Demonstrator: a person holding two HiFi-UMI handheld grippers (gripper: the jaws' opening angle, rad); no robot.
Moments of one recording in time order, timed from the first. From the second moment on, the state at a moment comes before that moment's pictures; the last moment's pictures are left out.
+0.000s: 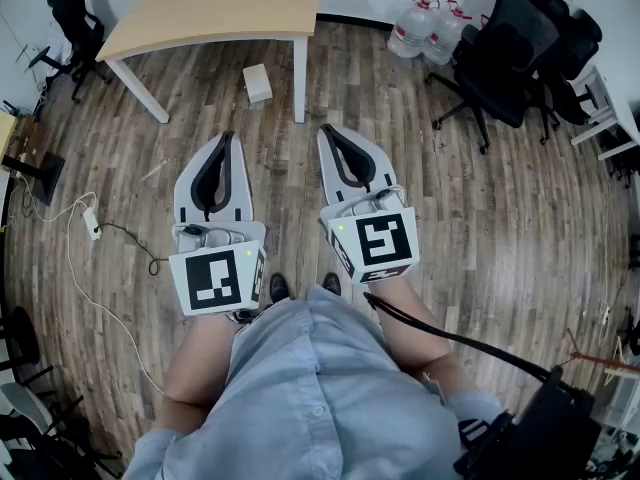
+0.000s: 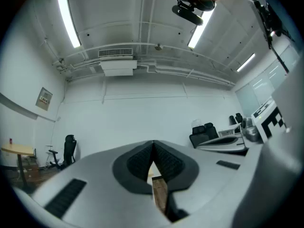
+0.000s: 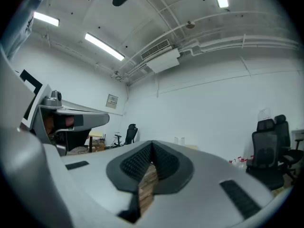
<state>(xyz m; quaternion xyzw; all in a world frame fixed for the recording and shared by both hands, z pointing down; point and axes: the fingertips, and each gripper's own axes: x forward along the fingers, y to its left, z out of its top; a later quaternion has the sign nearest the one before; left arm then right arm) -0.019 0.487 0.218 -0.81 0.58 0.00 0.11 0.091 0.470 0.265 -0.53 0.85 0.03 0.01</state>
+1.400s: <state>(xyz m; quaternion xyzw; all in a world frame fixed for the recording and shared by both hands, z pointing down) -0.066 0.358 0.262 -0.83 0.55 -0.01 0.07 0.051 0.343 0.293 -0.56 0.83 0.00 0.01</state>
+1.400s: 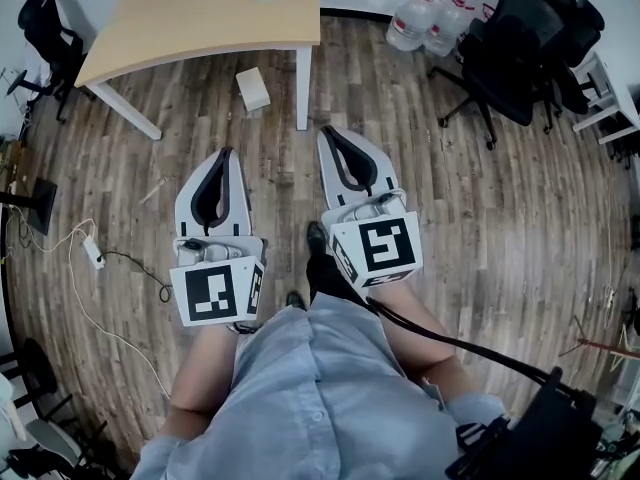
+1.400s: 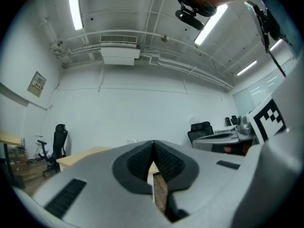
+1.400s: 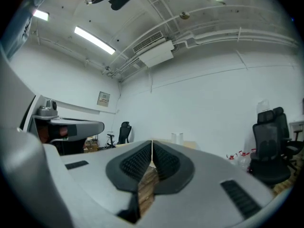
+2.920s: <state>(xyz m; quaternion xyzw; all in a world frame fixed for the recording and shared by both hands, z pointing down) -0.087 -0.062 0.259 -0.83 0.56 -0.02 0.05 0.049 -0.083 0.308 -0.58 0.82 -0.01 -0.01</state>
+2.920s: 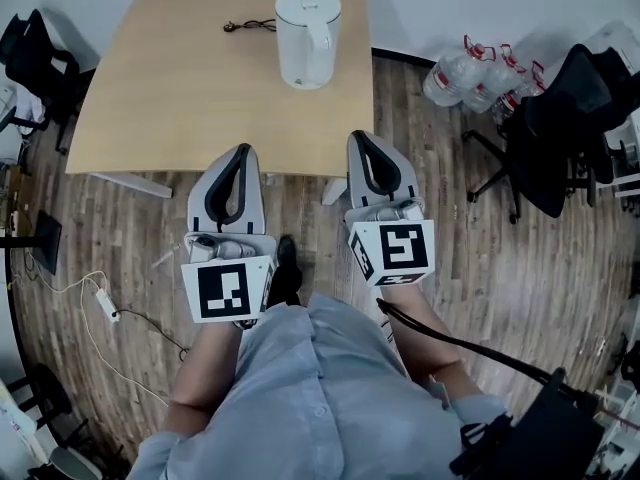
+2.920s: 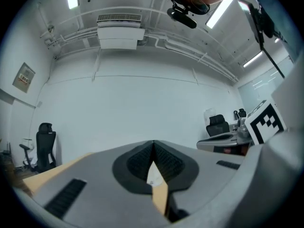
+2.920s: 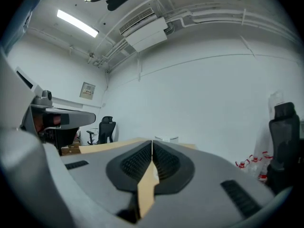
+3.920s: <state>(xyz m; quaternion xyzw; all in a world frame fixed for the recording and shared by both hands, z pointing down) -0.116 -0.213 0.274 -0.86 0.51 -0.03 0.06 0.036 -0.203 0.342 -0.62 0.78 -0.05 -0.04</state>
